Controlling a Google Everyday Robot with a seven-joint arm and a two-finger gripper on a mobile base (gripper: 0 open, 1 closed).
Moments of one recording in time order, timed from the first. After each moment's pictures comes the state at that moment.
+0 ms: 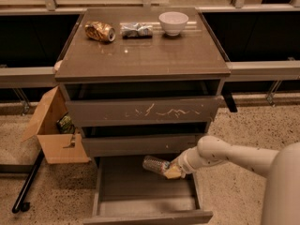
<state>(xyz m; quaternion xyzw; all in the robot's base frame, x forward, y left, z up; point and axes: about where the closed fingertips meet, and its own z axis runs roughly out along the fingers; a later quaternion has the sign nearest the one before) 0.565 -0.115 0.394 -0.42 0.86 0.21 0.20</state>
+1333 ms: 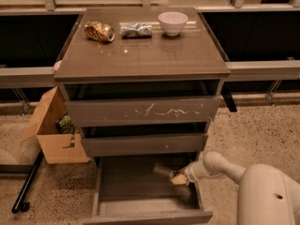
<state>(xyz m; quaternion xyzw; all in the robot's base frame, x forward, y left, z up) 0.604 -0.165 0.221 -0.37 0.87 0.25 0.21</state>
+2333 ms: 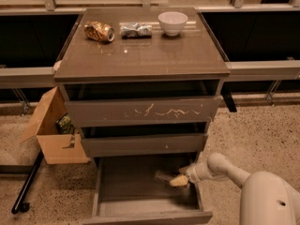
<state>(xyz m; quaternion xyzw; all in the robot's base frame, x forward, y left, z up) 0.605 -0.161 0.218 -0.36 0.86 0.29 0.23</state>
